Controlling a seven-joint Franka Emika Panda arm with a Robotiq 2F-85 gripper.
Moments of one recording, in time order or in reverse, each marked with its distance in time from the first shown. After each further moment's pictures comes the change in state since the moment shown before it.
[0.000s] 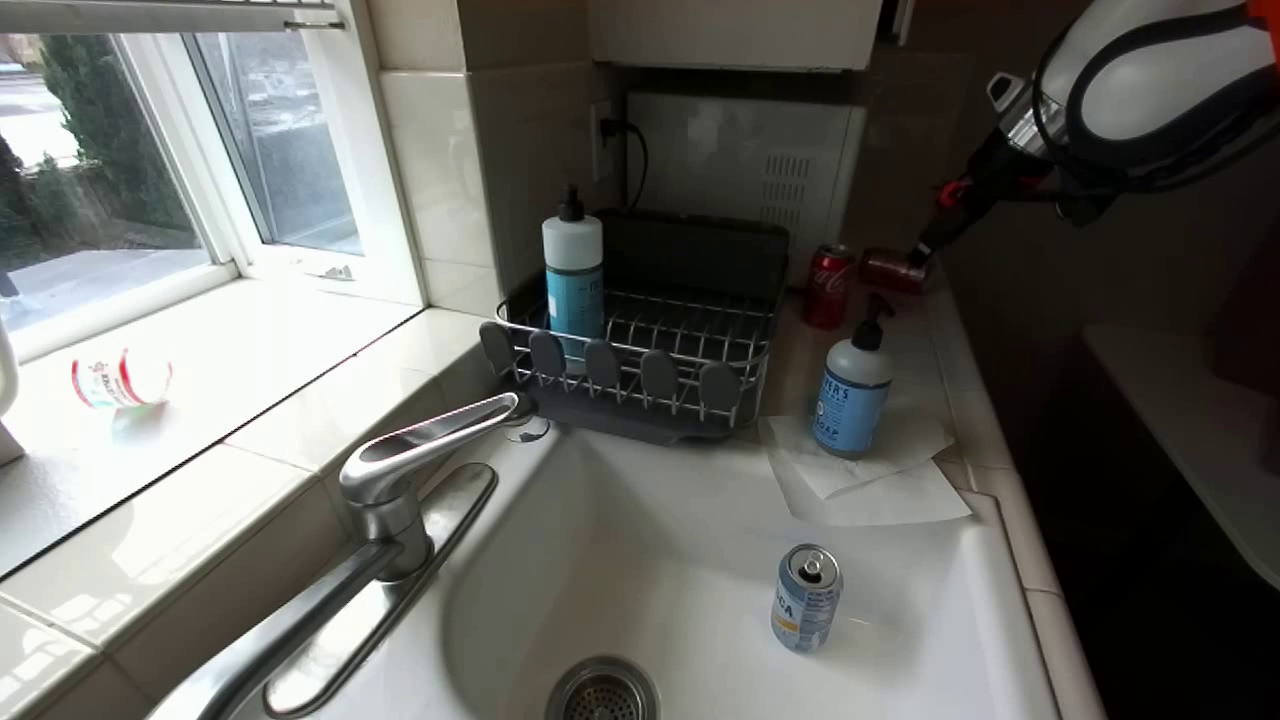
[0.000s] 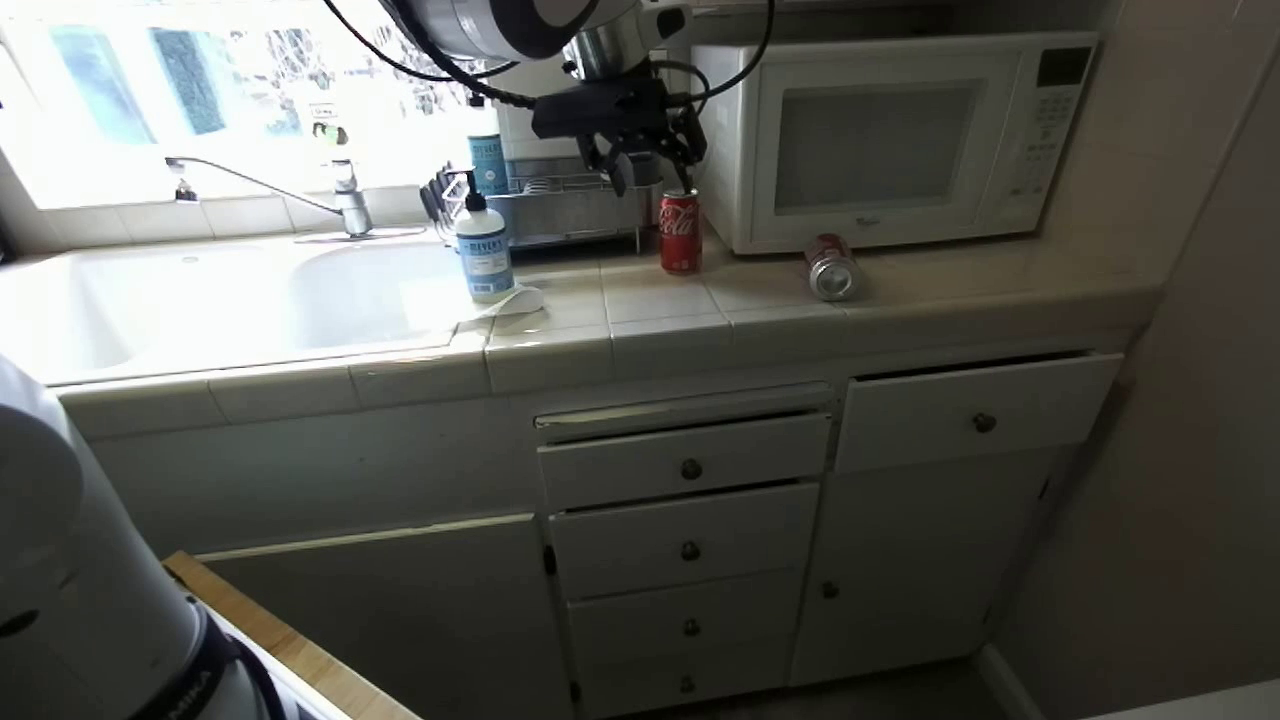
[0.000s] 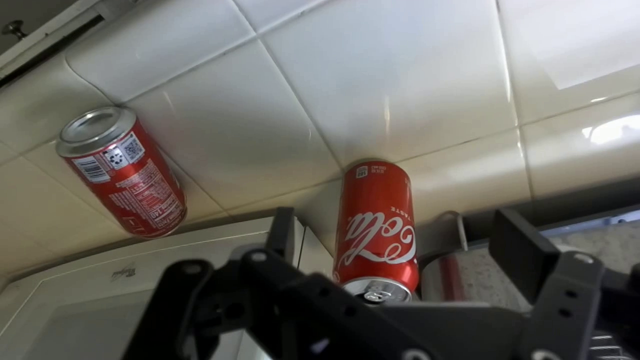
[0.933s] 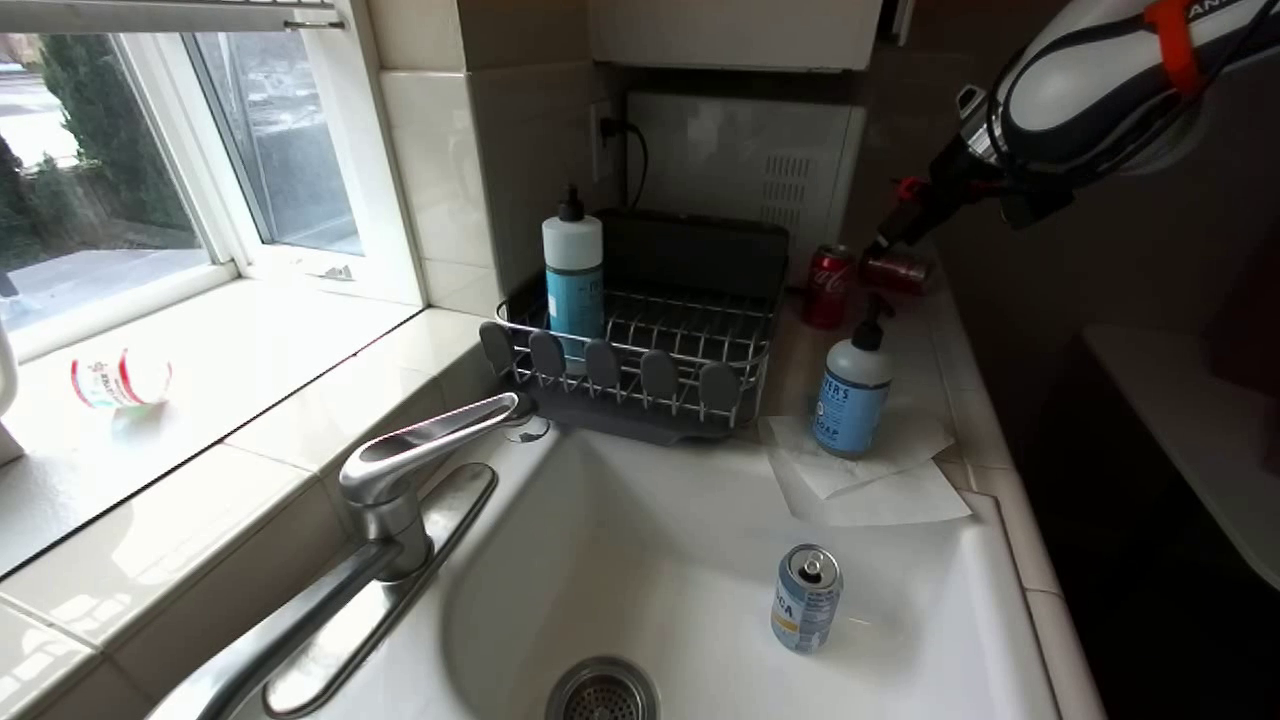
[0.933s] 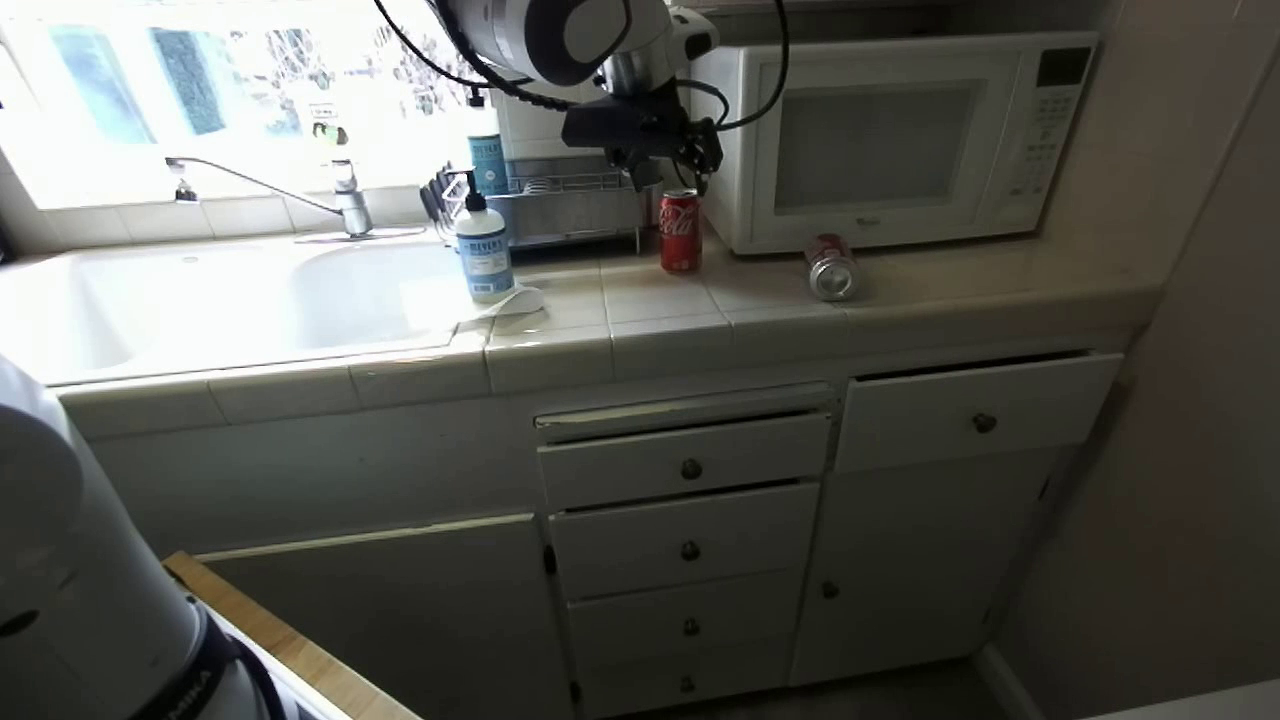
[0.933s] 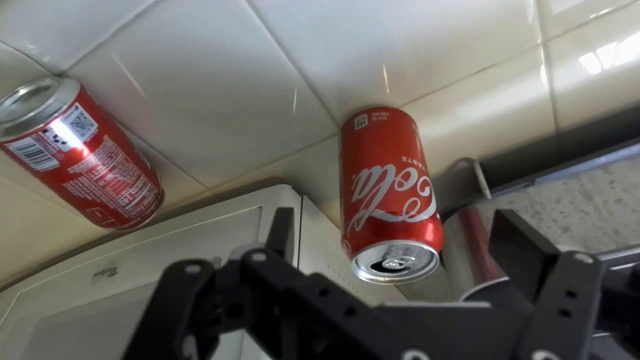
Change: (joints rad) arm -0.001 0.151 0.006 0.126 0.204 0.062 -0.064
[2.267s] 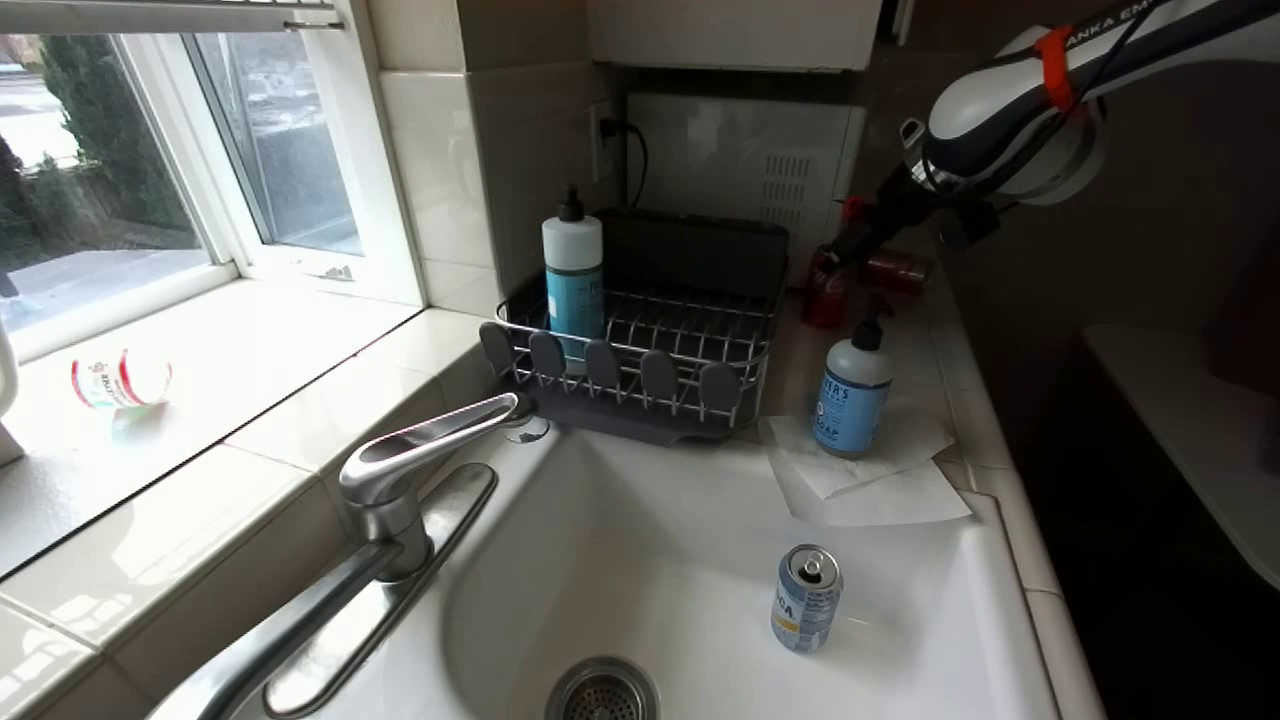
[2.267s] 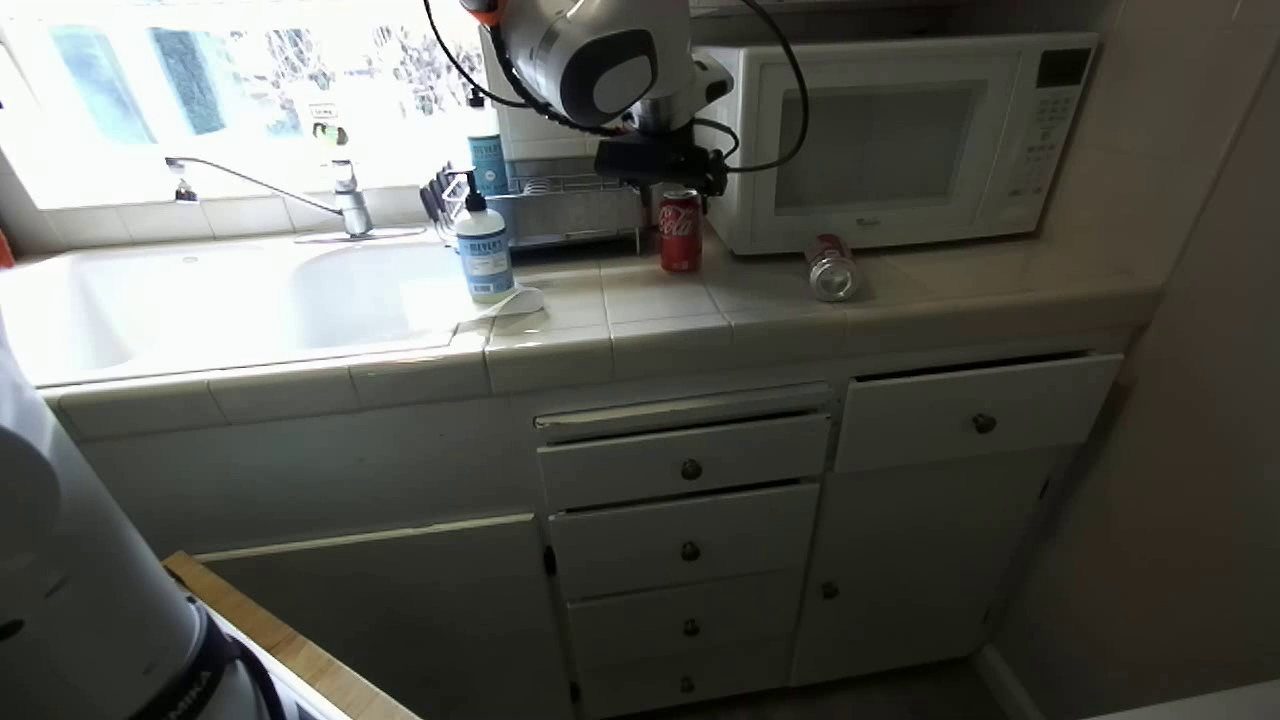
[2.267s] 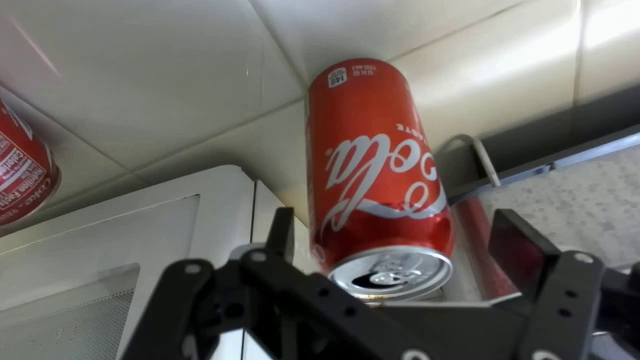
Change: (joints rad) arm -0.076 0.208 0.109 0.179 0.202 0.015 -0.214
